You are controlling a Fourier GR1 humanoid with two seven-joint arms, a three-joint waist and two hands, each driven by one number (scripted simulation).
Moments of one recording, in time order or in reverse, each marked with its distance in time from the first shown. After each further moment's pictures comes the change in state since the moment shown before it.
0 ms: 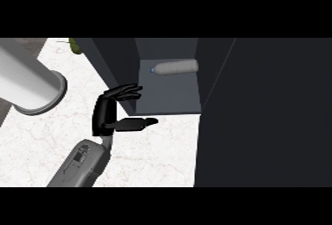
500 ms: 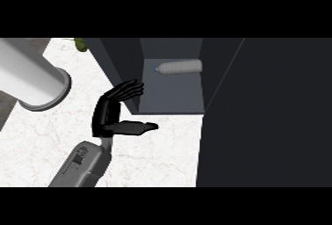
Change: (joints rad) left arm 0.020 -0.019 0.019 -0.042 0.075 -0.133 0.006; right arm 0.051 -0.021 -0.002 -0.035 0.003 -0.011 -0.013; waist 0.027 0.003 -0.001
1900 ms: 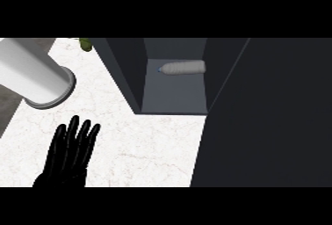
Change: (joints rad) left arm 0.602 0.079 -0.160 -0.868 0.015 -0.050 0.089; right arm -0.022 -0.176 0.119 -0.081 0.159 0.049 0.109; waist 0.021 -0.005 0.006
